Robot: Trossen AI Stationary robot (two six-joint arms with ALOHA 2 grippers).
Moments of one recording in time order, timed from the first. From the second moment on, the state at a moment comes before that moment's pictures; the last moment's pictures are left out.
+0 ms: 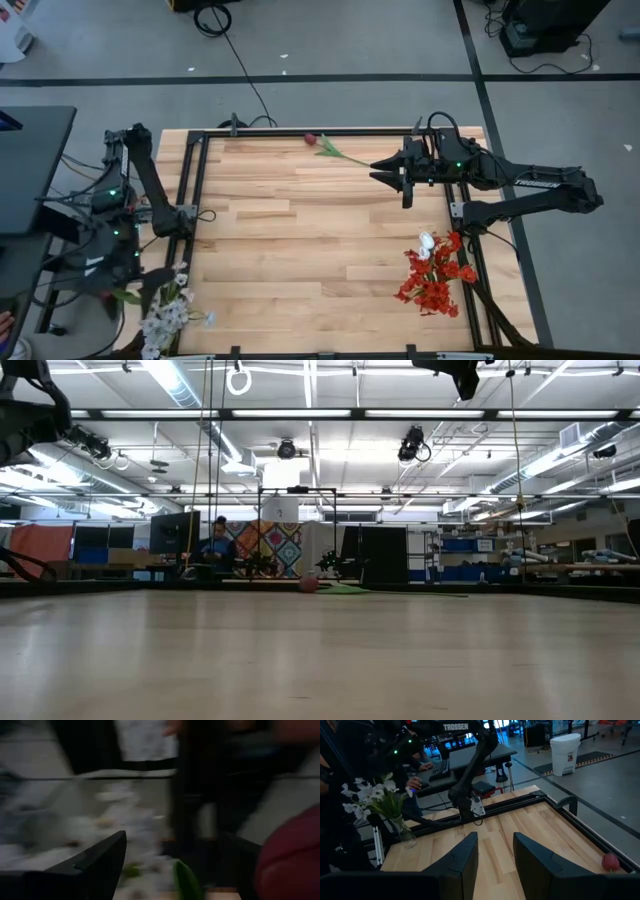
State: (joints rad) left arm -1.28 0.70 0.91 -0.57 0.20 0.14; right arm -0.14 0.91 0.89 -0.15 -0.02 0.23
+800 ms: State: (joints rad) left arm -1.29 0.62 0.91 -0.64 -0.07 -0.33; right arm -0.14 0.91 0.89 -0.15 -0.02 0.23
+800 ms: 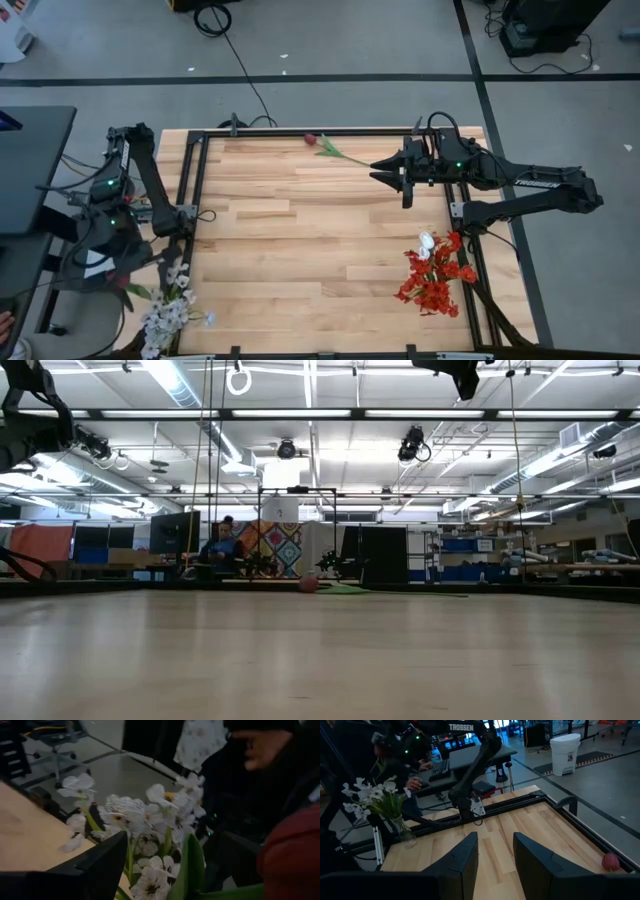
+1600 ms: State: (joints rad) left arm -1.29 0.62 0.91 -0.69 -0.07 -0.64; right arm -0.14 0.92 0.89 -0.10 -0.01 0.23
